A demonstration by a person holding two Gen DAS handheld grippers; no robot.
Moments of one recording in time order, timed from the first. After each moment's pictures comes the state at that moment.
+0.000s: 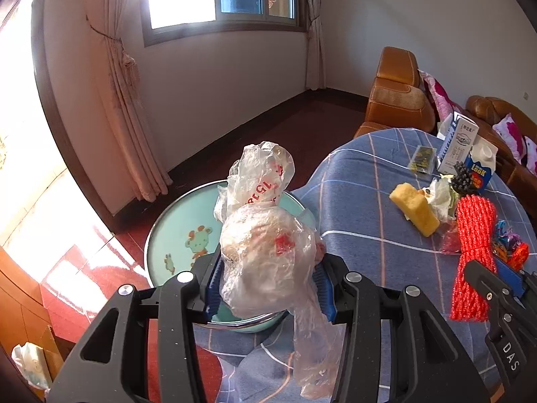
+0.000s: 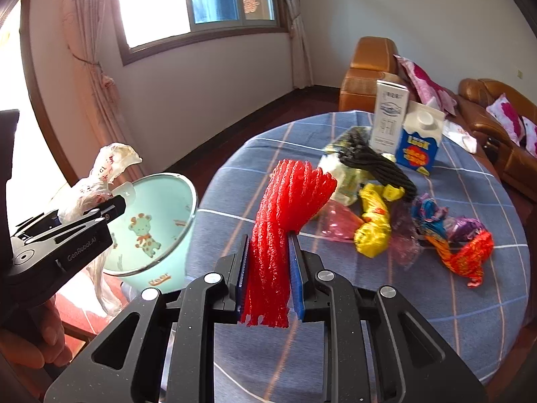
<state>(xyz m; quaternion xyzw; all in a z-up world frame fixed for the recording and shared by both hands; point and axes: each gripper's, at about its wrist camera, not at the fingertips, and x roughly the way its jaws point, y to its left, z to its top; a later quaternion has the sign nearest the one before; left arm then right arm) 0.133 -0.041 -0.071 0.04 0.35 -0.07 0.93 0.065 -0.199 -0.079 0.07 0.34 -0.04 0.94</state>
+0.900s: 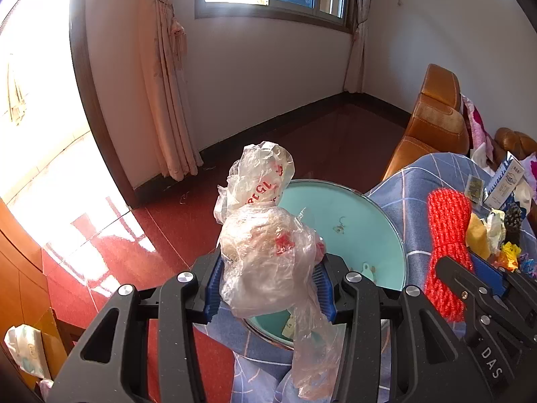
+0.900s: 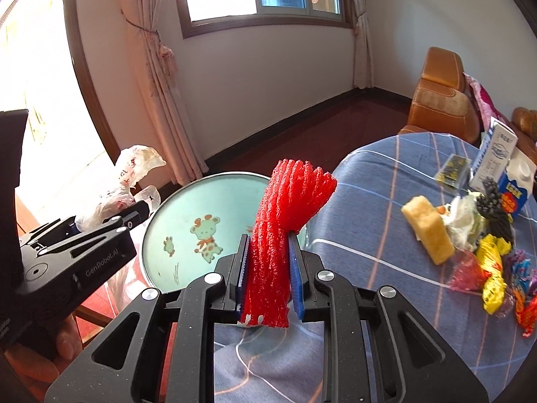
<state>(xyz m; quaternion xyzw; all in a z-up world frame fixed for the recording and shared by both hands) 0.177 0.055 -0.088 -0.02 0.38 -0.01 0.93 0.151 -0.095 -0.088 0.03 0.36 0.07 0.93</state>
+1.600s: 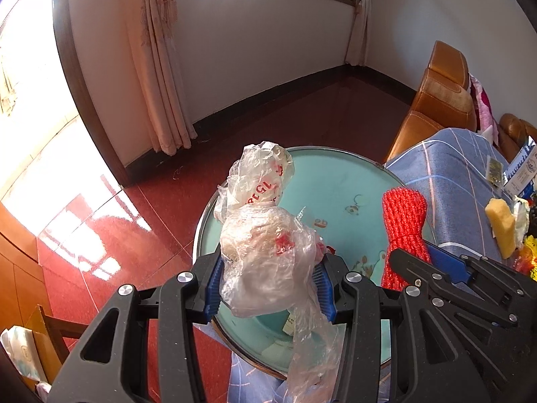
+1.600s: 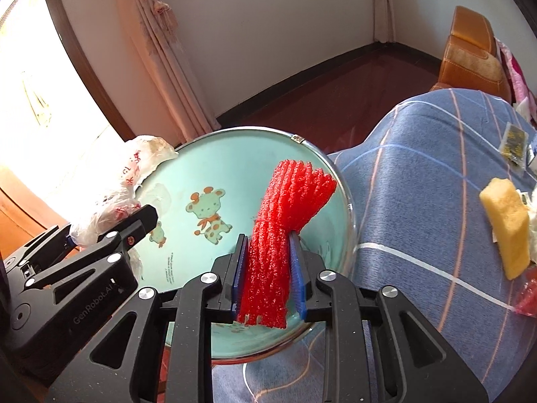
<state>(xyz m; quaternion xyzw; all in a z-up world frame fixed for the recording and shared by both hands) 0.220 0.052 -0.137 -0.01 0.43 -0.02 0.90 0.223 -0.080 -0.147 0.06 0.46 0.11 0.88</state>
